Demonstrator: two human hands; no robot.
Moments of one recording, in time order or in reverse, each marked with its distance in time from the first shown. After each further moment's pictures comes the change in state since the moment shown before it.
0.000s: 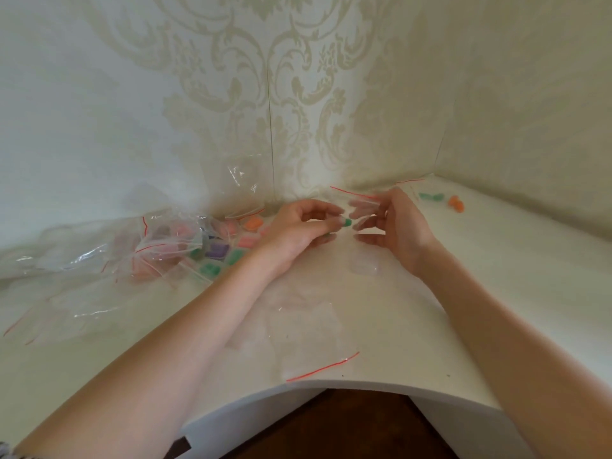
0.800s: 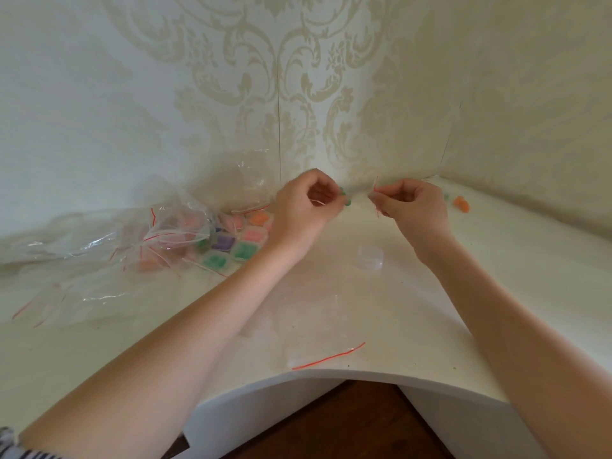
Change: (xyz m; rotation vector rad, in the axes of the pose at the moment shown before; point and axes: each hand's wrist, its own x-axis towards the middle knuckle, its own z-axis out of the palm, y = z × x) left_hand -0.003 0.009 0.007 0.404 0.295 0.499; right_hand 0.000 -0.002 -0.004 -0.336 0.355 -0.306
